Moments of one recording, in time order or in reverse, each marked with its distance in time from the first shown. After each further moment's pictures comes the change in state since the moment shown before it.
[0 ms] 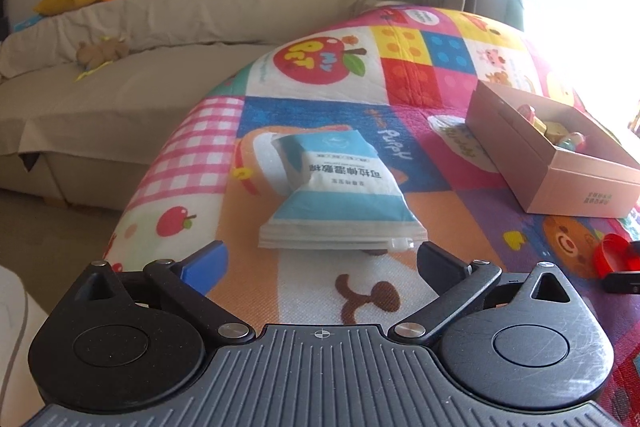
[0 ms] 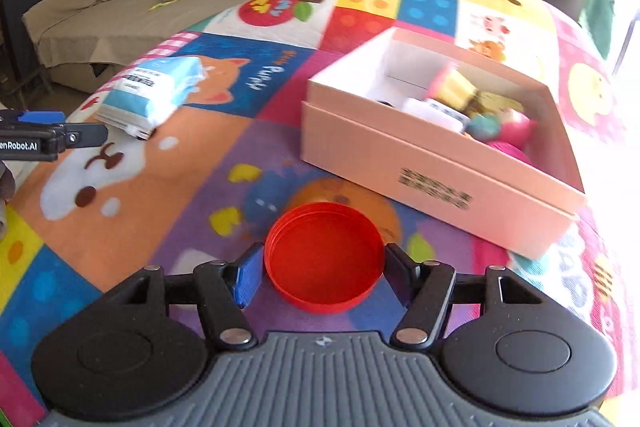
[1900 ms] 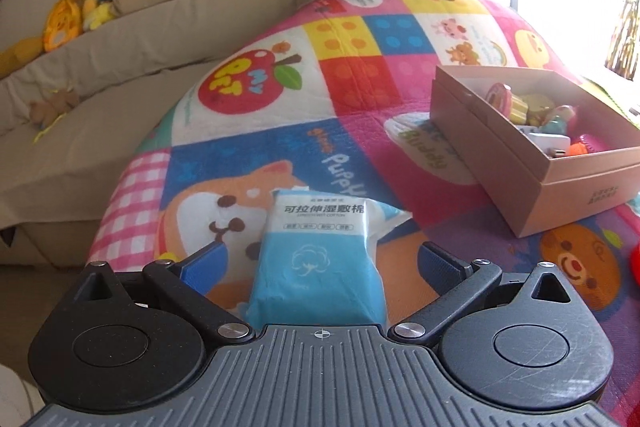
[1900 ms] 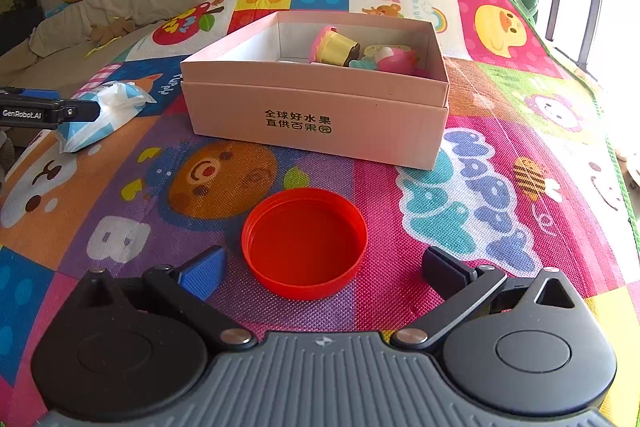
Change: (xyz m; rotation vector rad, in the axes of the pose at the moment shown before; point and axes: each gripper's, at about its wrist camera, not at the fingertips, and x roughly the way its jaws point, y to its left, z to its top) left arm 0.058 -0.051 0.046 0.188 0.043 -0.029; right arm -0.010 -0.044 -0.040 0.182 -0.047 -0.059
